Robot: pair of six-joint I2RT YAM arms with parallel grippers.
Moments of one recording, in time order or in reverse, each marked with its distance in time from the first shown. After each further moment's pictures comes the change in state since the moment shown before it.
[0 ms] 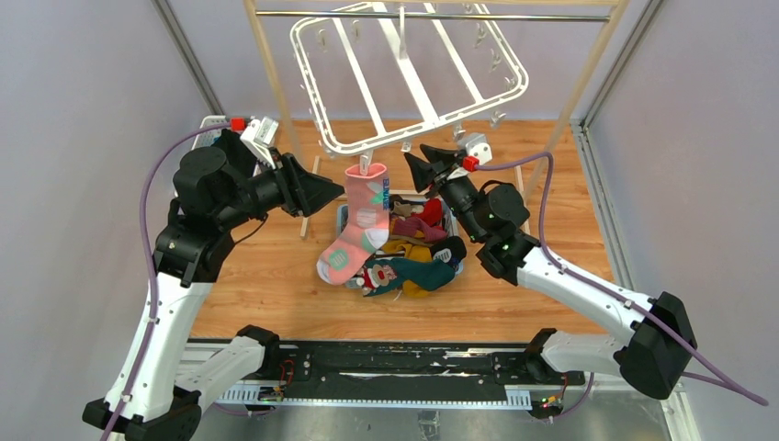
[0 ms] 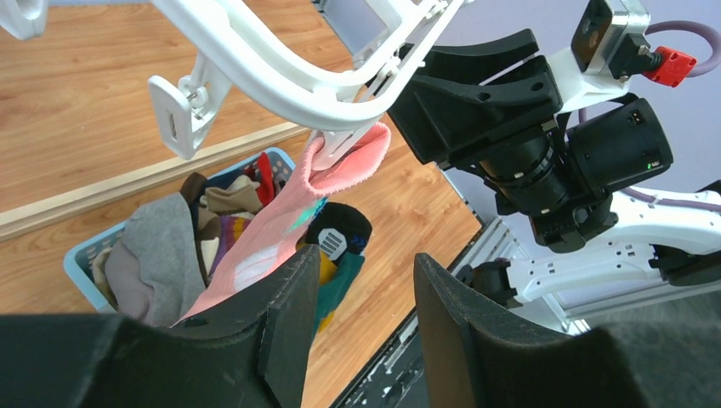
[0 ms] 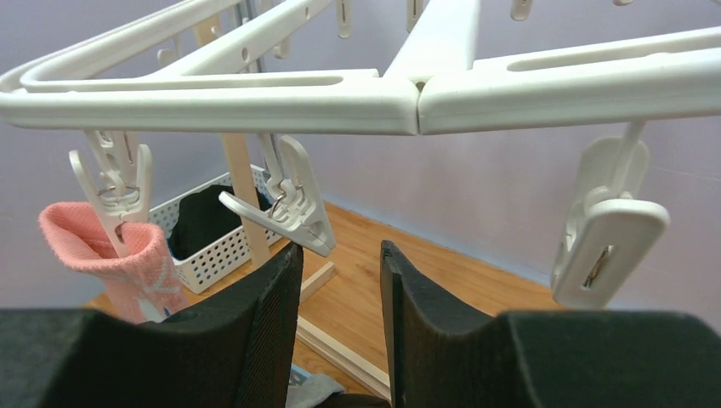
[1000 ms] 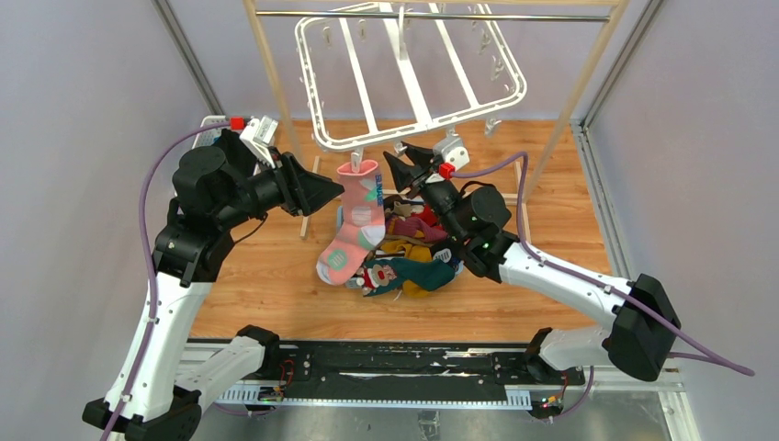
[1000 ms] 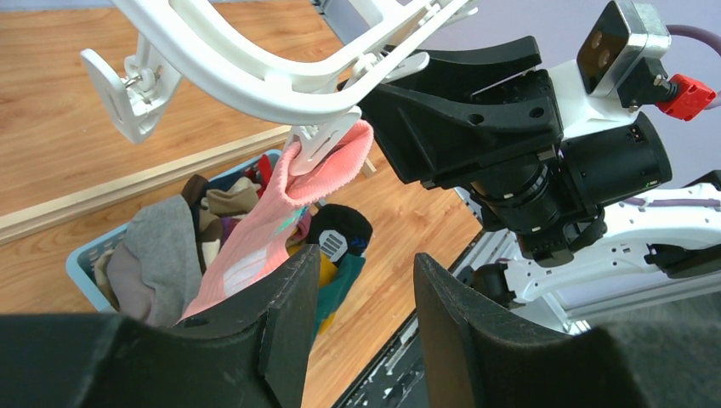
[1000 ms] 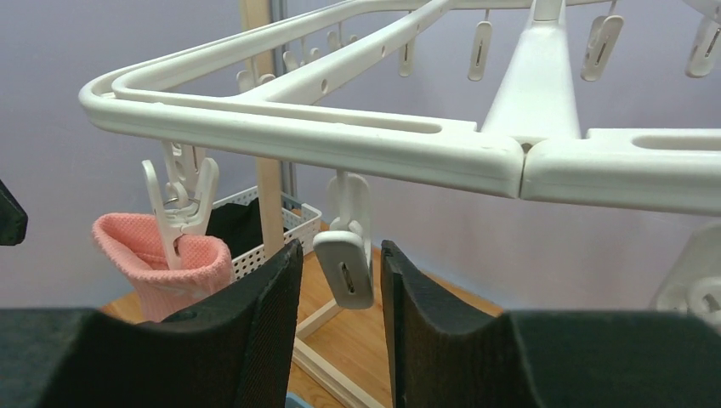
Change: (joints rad) left arm 0.000 0.003 0.009 -0.001 -0.002 0.002; right arm 0.091 0.111 0.063 0.120 0.005 -0.090
